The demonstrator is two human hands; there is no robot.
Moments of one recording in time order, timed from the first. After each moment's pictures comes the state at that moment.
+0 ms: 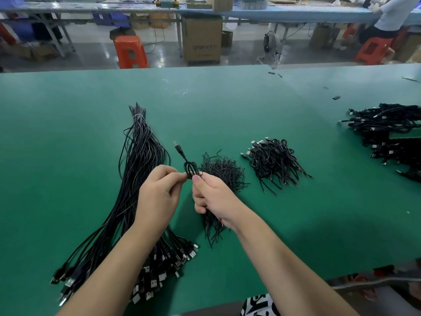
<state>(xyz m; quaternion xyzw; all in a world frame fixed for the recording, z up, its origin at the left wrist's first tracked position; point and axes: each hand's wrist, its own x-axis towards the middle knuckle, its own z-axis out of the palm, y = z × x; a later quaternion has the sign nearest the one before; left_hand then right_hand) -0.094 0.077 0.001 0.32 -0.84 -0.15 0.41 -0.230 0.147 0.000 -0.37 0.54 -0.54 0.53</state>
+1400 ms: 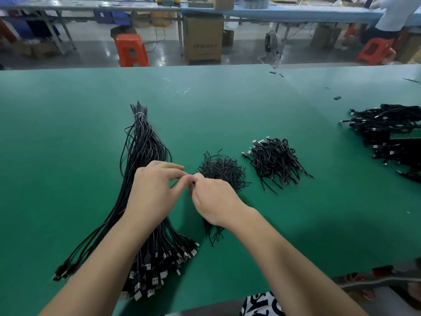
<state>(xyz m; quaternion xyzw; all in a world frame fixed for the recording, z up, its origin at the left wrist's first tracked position) -0.086 0.079 0.044 0.39 -0.86 -0.19 0.27 -0.226 0.143 0.009 -0.67 0.73 -0.10 0.09</state>
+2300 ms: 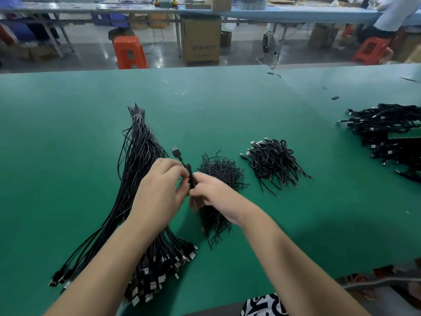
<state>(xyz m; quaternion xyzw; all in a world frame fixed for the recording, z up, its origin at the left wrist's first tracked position) -0.094 0.081 0.035 0.31 -0.90 -0.09 0.30 -0.240 0.148 0.020 -0.46 0.58 -0.43 0.52</state>
